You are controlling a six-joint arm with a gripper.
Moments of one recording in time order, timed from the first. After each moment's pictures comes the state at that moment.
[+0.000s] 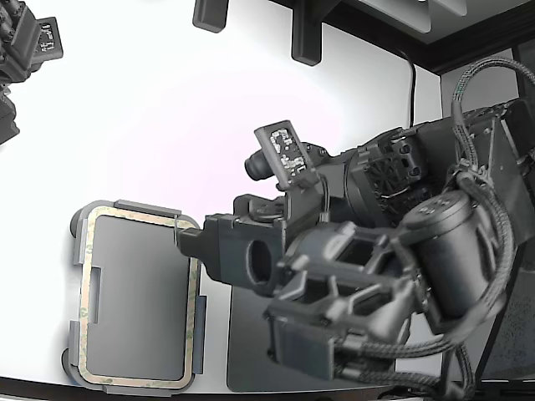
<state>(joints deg) 33.0 91.6 77.8 85.2 28.7 91.4</state>
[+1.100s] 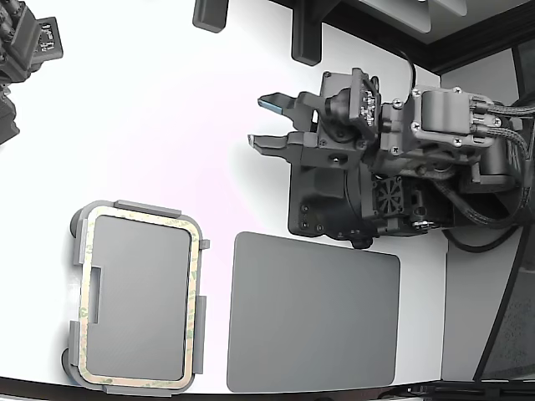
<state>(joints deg) 3.2 168.0 150.7 55.8 8.3 6.2</state>
